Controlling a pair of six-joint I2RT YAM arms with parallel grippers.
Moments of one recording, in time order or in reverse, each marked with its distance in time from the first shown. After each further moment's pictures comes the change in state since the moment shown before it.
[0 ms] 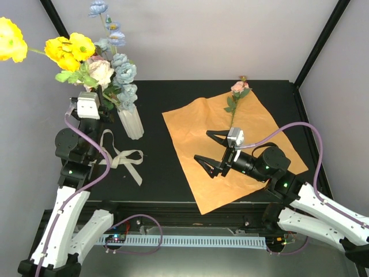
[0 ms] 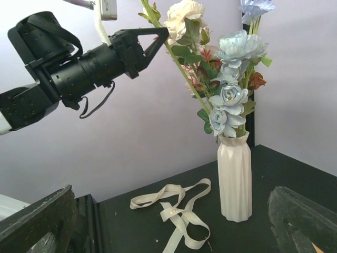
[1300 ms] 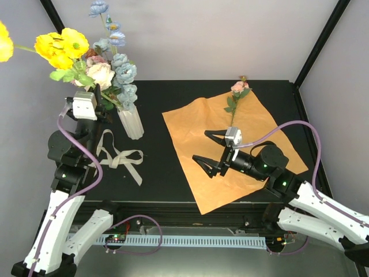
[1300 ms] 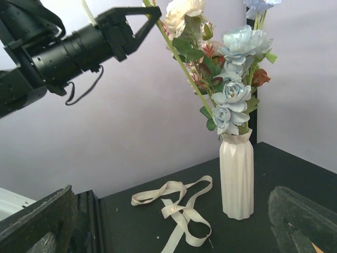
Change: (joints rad) left arm -0.065 -0.018 0.089 -0.094 -0.048 0.002; right arm 0.000 0.028 0.018 -0.016 -0.013 -0.010
